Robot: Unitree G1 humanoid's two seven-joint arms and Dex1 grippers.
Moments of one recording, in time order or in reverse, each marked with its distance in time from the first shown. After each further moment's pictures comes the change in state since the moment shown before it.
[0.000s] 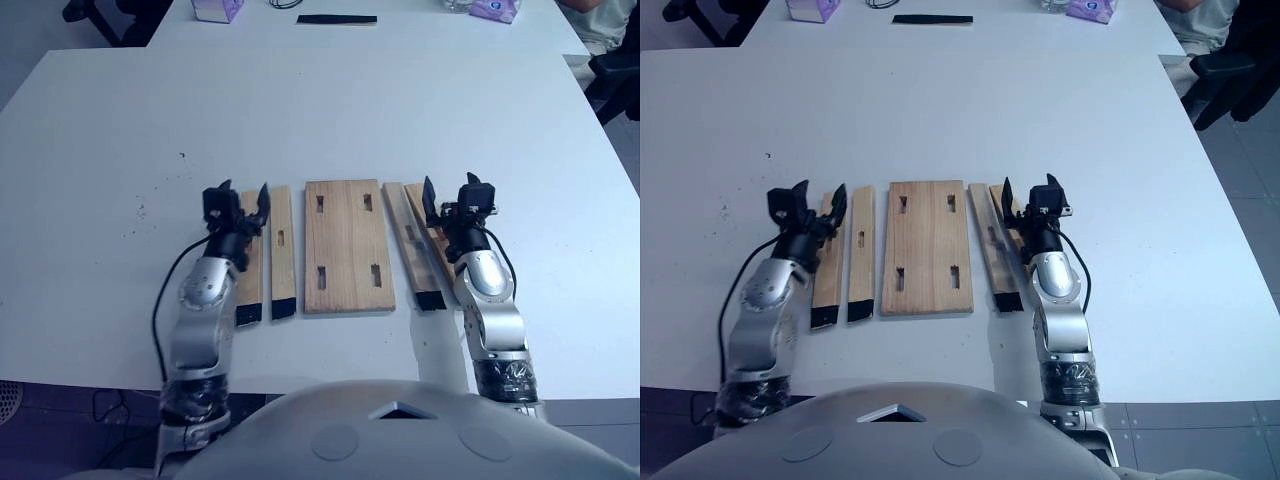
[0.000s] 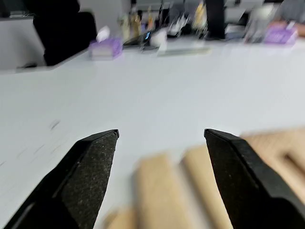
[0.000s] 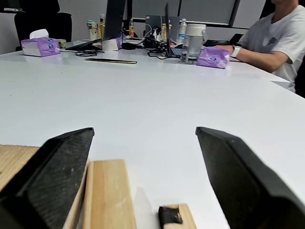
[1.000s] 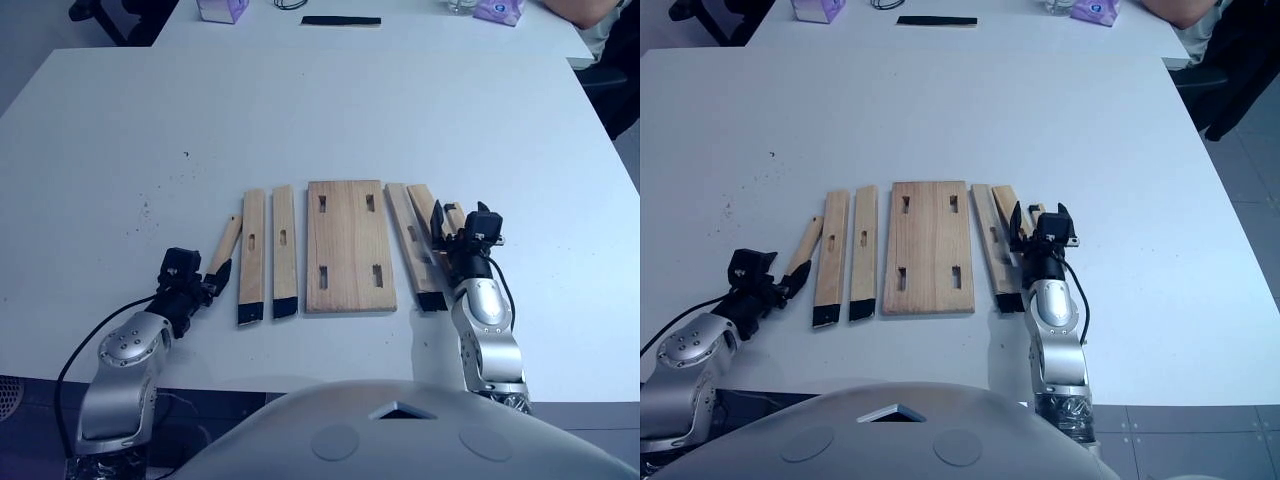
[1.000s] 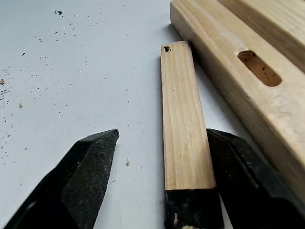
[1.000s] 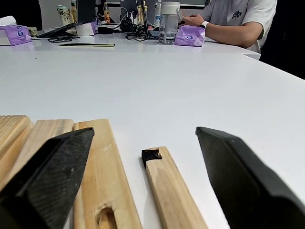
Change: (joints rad) left arm 0.198 0.242 0.063 -0.037 -0.048 0.181 -0.193; right arm 0.152 0.067 0.018 -0.064 -0.026 -0.015 -0.076
